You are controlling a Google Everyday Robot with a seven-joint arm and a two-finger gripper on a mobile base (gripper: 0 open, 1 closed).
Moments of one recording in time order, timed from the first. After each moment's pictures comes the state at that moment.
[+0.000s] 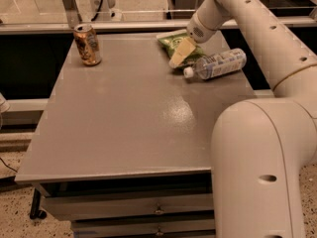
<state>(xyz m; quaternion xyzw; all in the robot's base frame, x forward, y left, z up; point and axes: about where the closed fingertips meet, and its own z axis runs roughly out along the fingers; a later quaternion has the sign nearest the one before) 0.790 -0.097 0.847 -0.50 0.82 0.08 0.27</state>
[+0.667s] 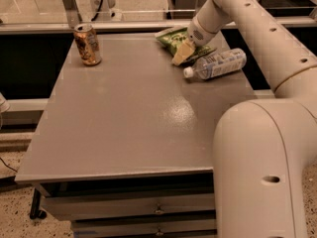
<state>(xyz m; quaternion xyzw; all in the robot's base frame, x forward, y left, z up) 0.789 -0.097 0.837 -0.50 0.82 0.08 0.27</state>
